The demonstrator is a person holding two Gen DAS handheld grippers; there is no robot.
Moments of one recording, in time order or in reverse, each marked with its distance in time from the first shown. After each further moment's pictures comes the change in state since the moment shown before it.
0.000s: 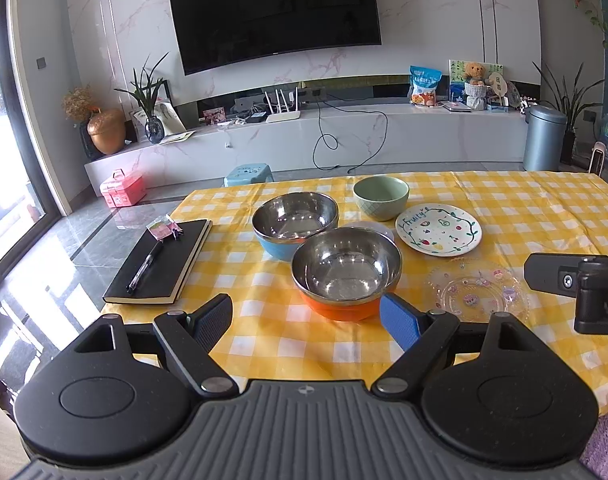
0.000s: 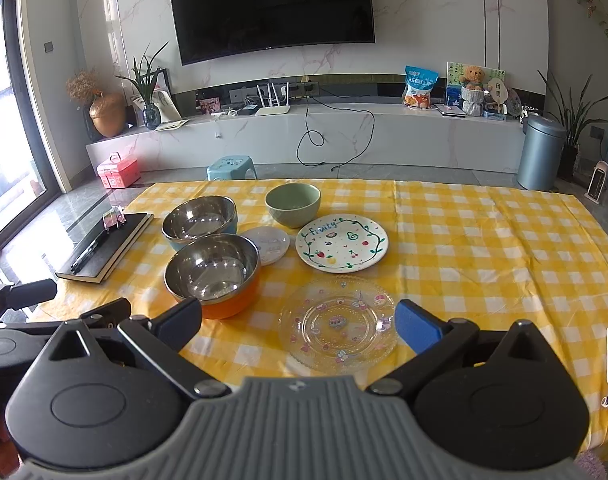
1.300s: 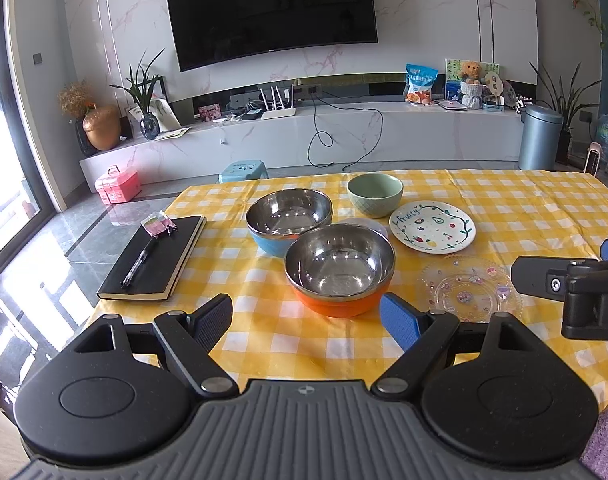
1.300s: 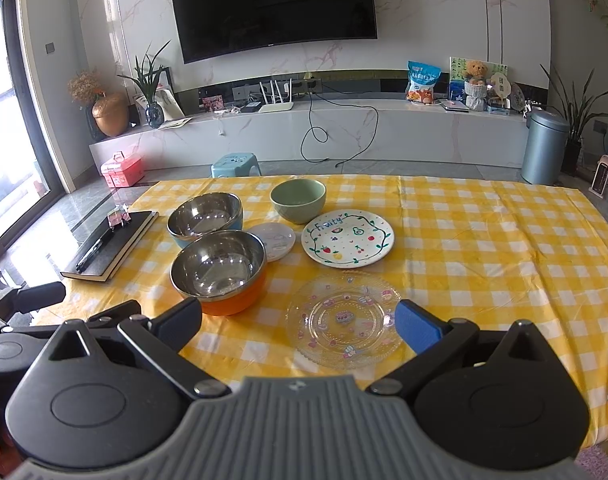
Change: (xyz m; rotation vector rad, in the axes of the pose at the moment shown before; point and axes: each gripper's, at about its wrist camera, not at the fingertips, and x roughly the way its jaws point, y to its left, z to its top) left arm 0.001 0.001 -0.002 -0.003 0.006 -0.006; right arm 0.005 0.004 -0.002 0.008 0.015 0.019
